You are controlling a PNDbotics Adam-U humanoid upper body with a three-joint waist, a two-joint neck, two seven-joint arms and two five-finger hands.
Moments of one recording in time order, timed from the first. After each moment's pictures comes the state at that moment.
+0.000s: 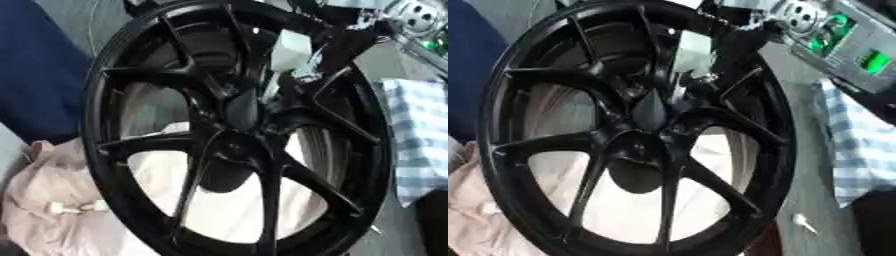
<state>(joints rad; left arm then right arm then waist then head) -0.34 0.47 0.19 -1.85 0.20 0.19 0.26 -0.80 -1.12 0.44 -1.85 -0.03 0.58 0.37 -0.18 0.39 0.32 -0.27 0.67</state>
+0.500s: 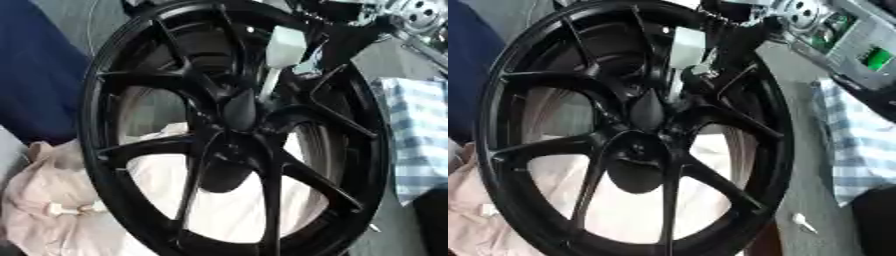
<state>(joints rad) -0.34 0.47 0.19 -1.85 0.20 0.19 0.26 -0.82 -1.12 0.44 -1.85 -0.07 0.60 0.35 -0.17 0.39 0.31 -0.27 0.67</state>
